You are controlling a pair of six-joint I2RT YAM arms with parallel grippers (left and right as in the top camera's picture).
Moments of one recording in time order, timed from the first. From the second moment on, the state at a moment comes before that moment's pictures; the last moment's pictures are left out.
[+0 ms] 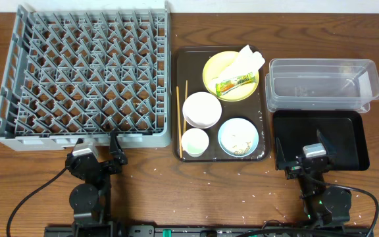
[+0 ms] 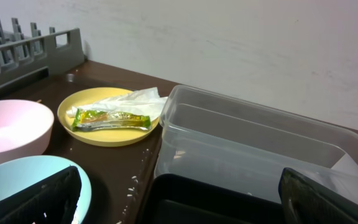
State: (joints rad) left arm 0.07 0.01 0.04 -0.14 -0.09 -0.16; right arm 0.10 0.01 0.01 -0.07 -0.05 -0.16
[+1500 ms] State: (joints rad) left arm 0.07 0.01 0.04 -0.14 -0.09 -0.16; right arm 0.12 0.84 0.91 -0.16 -0.28 0.17
